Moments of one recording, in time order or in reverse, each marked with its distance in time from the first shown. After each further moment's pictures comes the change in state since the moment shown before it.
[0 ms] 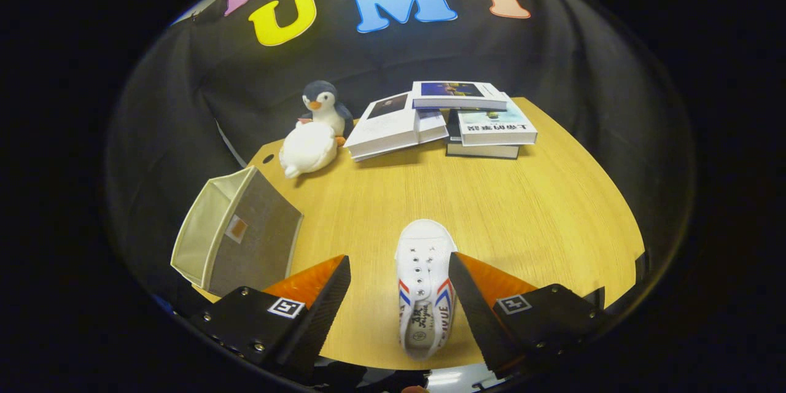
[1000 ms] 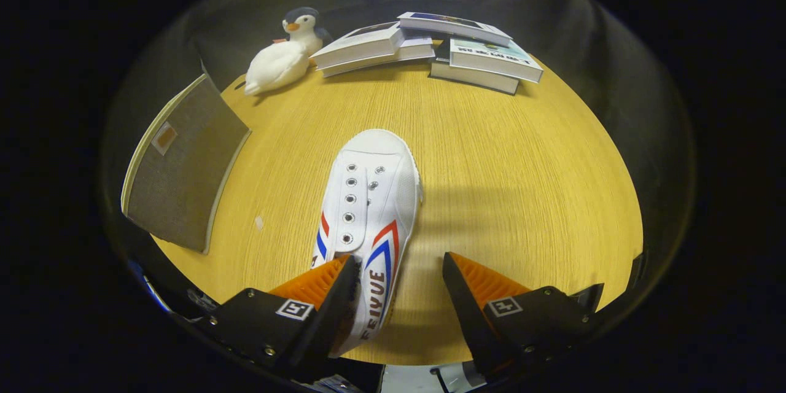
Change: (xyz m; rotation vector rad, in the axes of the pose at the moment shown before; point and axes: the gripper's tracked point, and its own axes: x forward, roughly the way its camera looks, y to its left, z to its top) arm 0.048 -0.057 -0.096 -0.132 0.261 -0.062
